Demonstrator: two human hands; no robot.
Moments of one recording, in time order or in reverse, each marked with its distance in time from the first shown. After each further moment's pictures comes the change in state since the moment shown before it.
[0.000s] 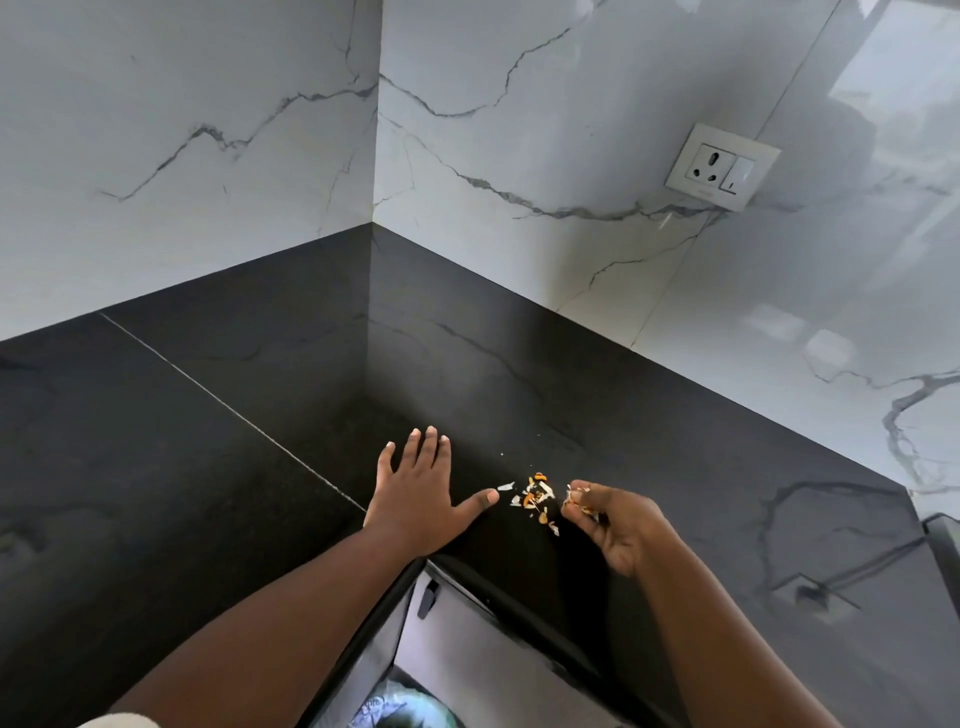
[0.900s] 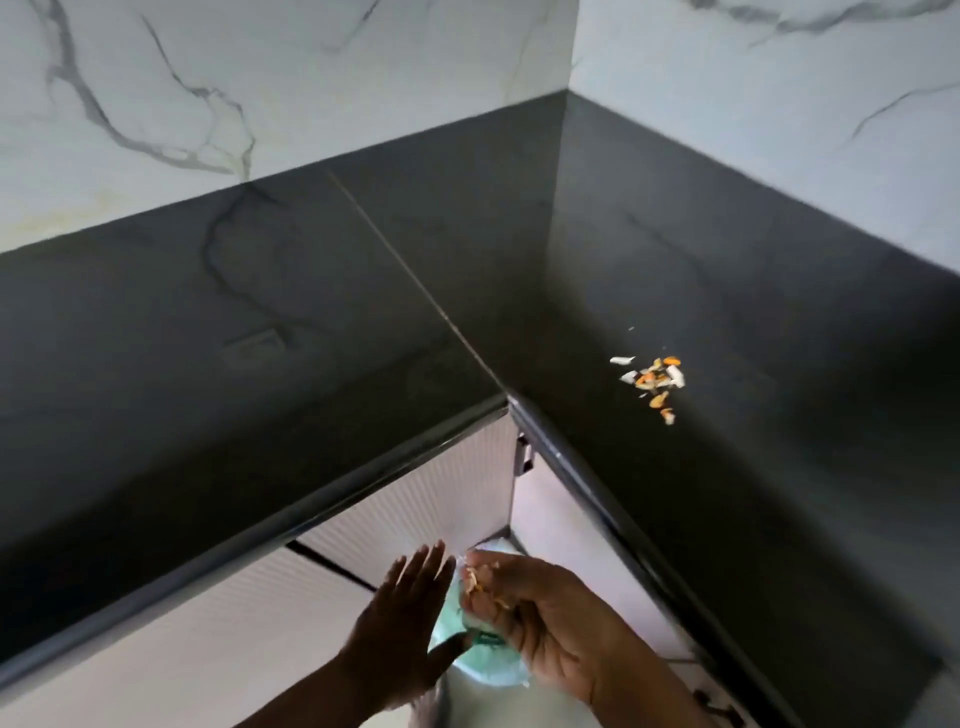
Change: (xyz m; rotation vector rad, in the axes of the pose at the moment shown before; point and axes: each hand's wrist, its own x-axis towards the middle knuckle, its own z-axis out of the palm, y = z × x) left_hand -0.258 0.016 0.187 -0.061 -0.198 -0.191; right_hand -0.054 0.179 -0.032 -0.051 -0.841 0.677
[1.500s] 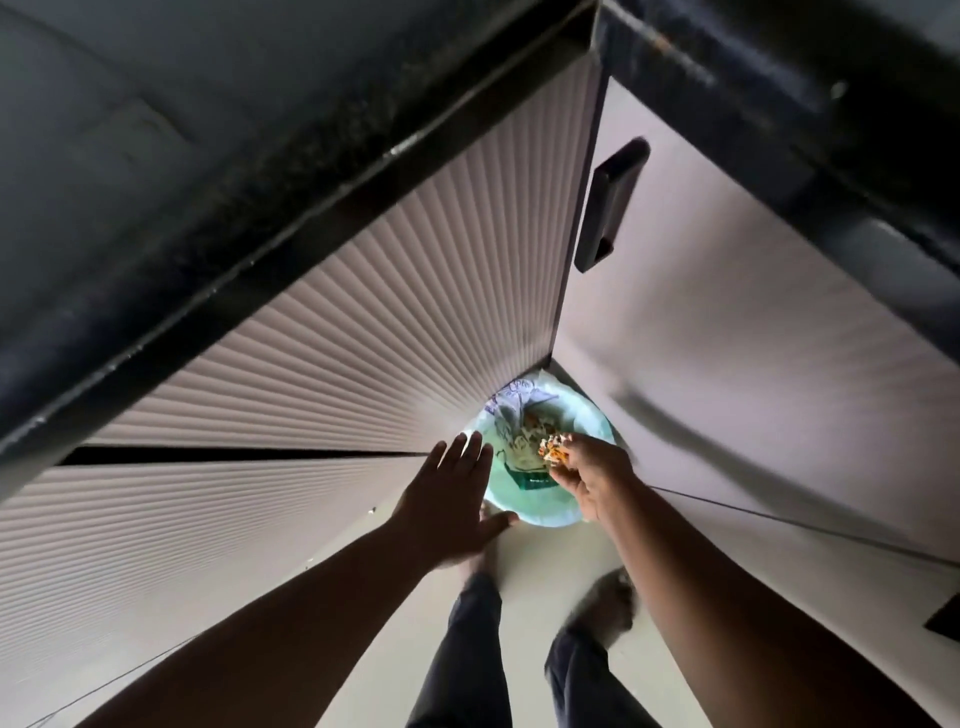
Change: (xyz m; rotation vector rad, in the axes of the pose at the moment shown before) left_hand 0.071 -0.059 0.146 0.193 -0.438 0.018; right_hand 0.257 0.072 -0.195 -0.050 0.775 0.001
